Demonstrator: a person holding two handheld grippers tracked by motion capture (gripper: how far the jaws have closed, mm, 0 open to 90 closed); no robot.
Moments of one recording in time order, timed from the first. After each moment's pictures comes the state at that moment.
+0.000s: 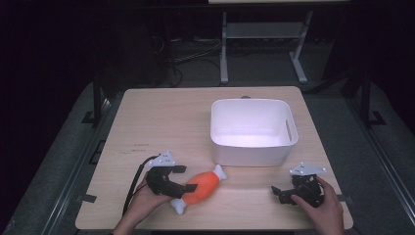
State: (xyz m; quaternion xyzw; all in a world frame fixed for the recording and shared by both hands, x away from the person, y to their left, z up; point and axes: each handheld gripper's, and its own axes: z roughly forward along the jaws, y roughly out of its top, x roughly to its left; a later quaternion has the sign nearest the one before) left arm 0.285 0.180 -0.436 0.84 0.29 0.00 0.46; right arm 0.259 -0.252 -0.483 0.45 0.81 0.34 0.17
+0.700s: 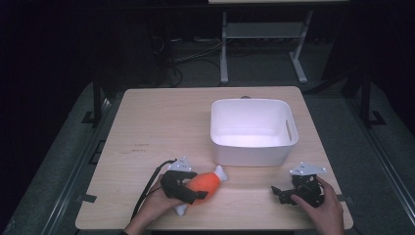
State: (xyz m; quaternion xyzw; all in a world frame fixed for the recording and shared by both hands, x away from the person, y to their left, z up) left arm 0.287 0.151 -0.462 0.87 0.26 -0.02 0.41; right arm 0.259 -0.252 -0.483 0.45 0.81 0.34 0.17
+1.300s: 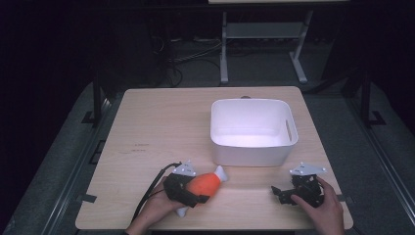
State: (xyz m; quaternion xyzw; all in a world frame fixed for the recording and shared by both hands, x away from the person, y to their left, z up) left arm 0.284 0.145 -0.466 0.89 0.24 -0.02 0.39; right arm 0.259 -0.252 -0.483 0.45 0.81 0.34 0.17
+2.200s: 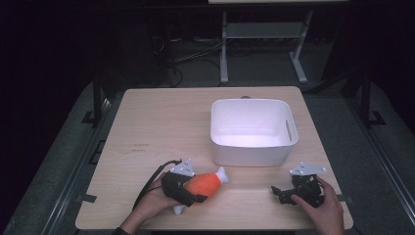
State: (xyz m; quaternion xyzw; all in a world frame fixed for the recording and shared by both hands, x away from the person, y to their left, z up) left arm 0.286 0.147 -0.446 0.91 0.17 -0.02 0.39; right arm 0.259 -0.252 -0.483 0.45 0.81 0.34 0.17
